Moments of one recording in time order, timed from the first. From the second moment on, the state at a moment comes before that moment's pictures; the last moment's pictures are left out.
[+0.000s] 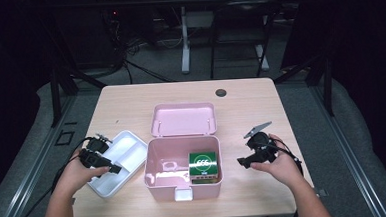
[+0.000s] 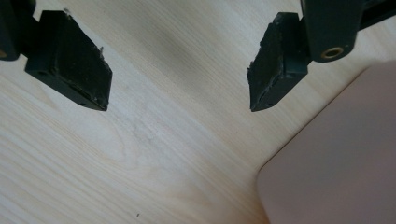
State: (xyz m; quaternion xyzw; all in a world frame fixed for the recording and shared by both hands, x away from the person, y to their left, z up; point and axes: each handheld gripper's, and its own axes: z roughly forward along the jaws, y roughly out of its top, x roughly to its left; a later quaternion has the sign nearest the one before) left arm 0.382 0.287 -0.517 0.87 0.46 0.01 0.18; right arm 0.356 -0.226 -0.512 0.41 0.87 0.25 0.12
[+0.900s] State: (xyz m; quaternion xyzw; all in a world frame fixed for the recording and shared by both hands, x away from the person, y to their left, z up) left arm 0.391 0.283 -0.514 0.88 0.44 0.04 0.17; right arm 0.338 -0.235 -0.545 0.47 0.81 0.32 0.15
